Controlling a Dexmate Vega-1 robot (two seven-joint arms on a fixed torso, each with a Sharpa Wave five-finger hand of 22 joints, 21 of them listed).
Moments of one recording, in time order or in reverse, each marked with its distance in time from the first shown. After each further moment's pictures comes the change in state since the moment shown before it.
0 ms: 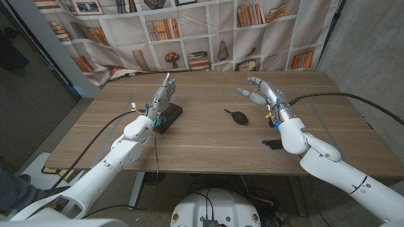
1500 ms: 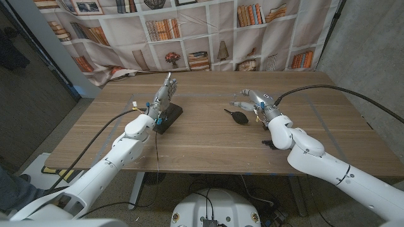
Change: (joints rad) left arm -0.024 -0.006 0.008 0.019 0.009 0.012 -0.006; left_hand 0.009 0.009 0.000 0.000 -0.008 0.005 0.005 -0.008 0.000 0.000 0.000 -0.008 0.000 0.004 -0.004 -0.005 0.000 -0.004 -0.004 -0.008 0.005; right arm 0.159 -0.003 -0.199 0.017 -0.133 -0.253 0.209; right_hand 0.052 -0.001 -0.003 0.003 0.000 0.020 -0.005 -0.003 0.000 0.004 -0.005 -0.008 -0.003 -0.028 -0.012 -0.032 0.004 -0.019 0.000 -0.043 0.003
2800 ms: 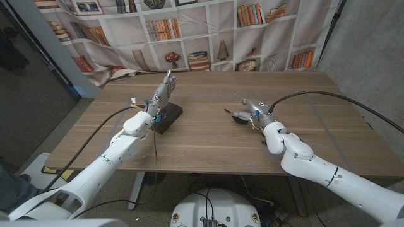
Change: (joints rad) left arm -0.011 0.016 -0.003 -0.016 0.011 0.015 0.008; left_hand 0.008 0.000 -0.004 -0.004 -0.004 0.005 -0.005 -0.008 0.000 0.000 0.000 -0.008 0.000 0.000 0.000 0.000 0.000 -0.011 0.000 -0.008 0.000; right arm 0.046 0.032 -0.101 0.108 -0.072 -0.038 0.017; right_hand 0.058 0.008 0.011 -0.006 0.000 -0.018 -0.018 -0.009 0.000 -0.011 -0.011 -0.011 0.000 -0.017 -0.017 -0.007 0.000 -0.005 0.005 -0.027 0.000
